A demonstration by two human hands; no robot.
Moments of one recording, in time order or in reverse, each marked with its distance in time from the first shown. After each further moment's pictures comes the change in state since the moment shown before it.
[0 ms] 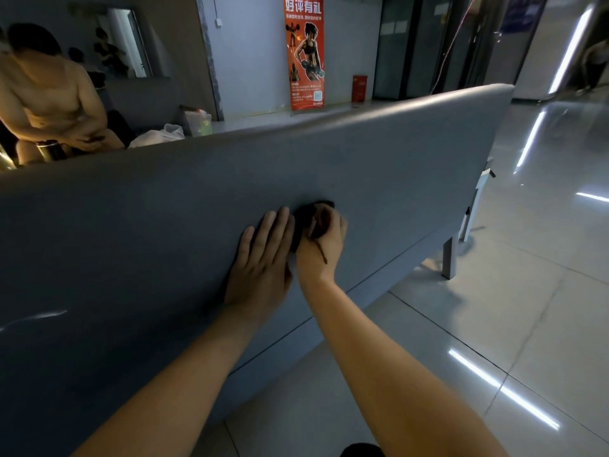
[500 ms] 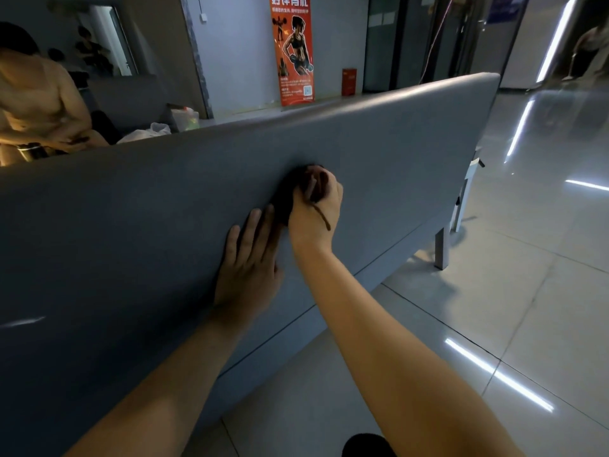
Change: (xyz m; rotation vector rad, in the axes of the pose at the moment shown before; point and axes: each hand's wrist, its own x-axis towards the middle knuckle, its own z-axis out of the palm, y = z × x) left_hand -0.003 0.004 0.000 -0.025 -0.026 0.016; right_hand 0.022 -0.040 -0.005 0.084 0.006 -0.046
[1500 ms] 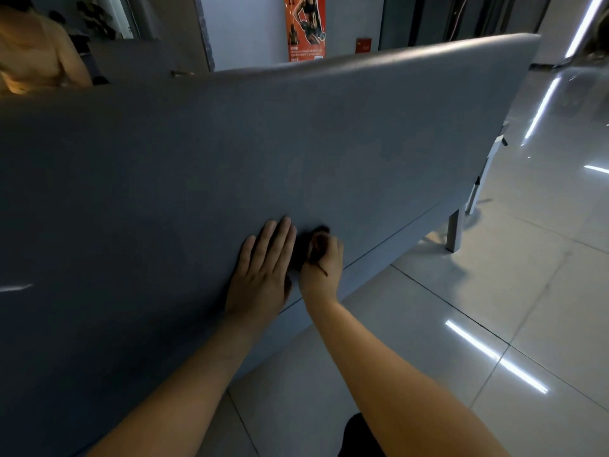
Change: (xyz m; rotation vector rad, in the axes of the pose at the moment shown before) left_hand -0.055 0.018 0.031 -0.081 -0.105 0.033; right_hand -0.074 0.135 -0.028 -0.313 -0.050 0.164
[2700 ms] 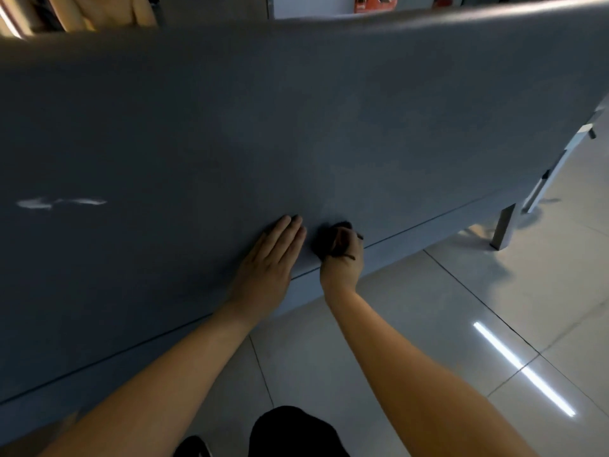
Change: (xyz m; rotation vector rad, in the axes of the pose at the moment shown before) left_hand -0.065 -0.013 -0.018 -0.142 -0.089 -0.002; right_hand -0.028 0.043 0.002 -0.061 -0.142 0.116
